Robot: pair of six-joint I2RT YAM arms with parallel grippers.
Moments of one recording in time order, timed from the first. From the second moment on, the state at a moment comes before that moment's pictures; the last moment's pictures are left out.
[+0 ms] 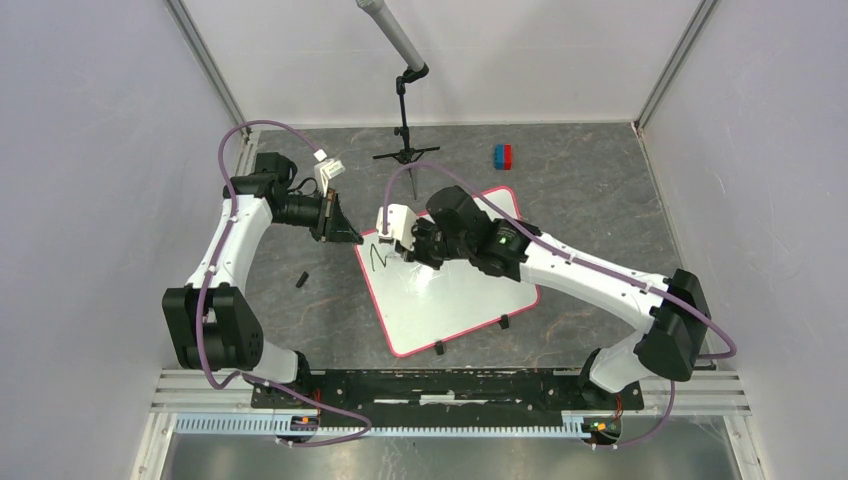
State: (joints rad) left arm 0.01 1.46 1.25 -1.08 1.05 0.48; right arm 0.99 1.50 1.30 -0.37 -0.20 -0.44
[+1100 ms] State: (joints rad) left arm 0.01 1.46 1.25 -1.08 1.05 0.48; right arm 0.97 1.43 1.27 -0.38 -0.21 -0.44
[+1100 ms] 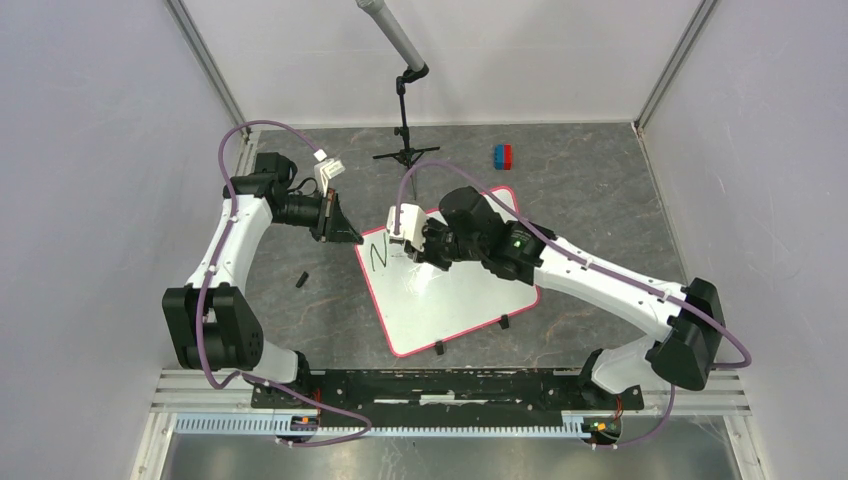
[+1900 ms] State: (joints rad) left arm 0.01 1.46 1.25 -1.08 1.05 0.48; right arm 0.98 1.46 1.26 -0.38 -0.15 -0.45
